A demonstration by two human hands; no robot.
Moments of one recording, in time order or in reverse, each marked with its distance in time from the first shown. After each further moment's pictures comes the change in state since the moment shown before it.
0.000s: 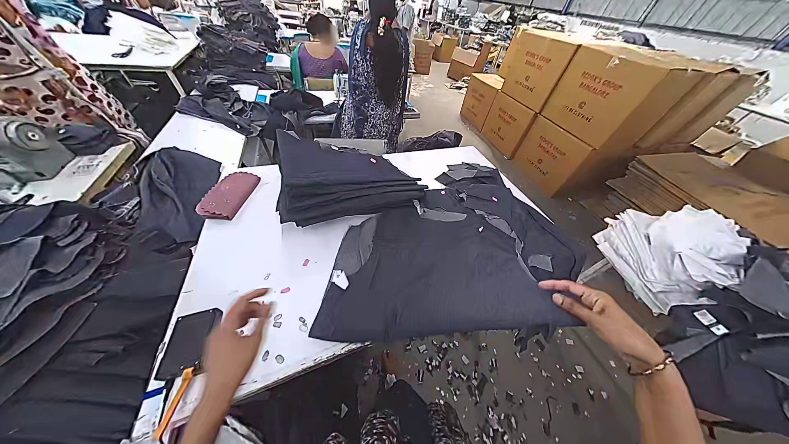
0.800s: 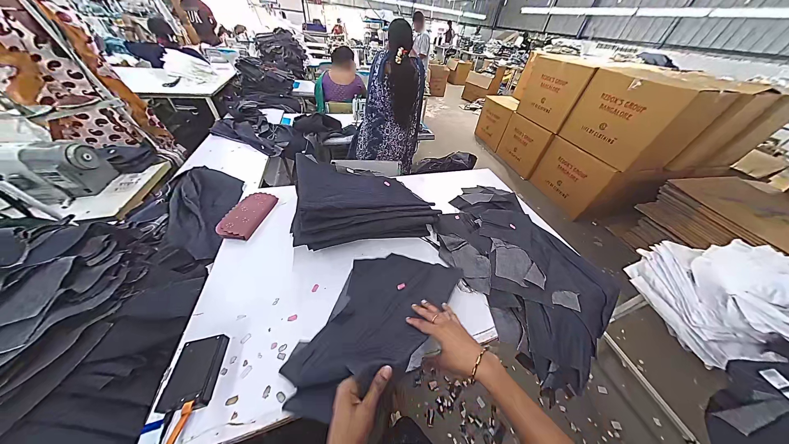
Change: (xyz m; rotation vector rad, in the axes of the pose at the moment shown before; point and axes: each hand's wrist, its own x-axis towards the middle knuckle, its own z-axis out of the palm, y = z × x) left_hand -0.071 0.112 0.110 -0.495 -0.170 -0.316; right_hand 0.103 -0.032 0.220 -0.482 -0.660 -0.278
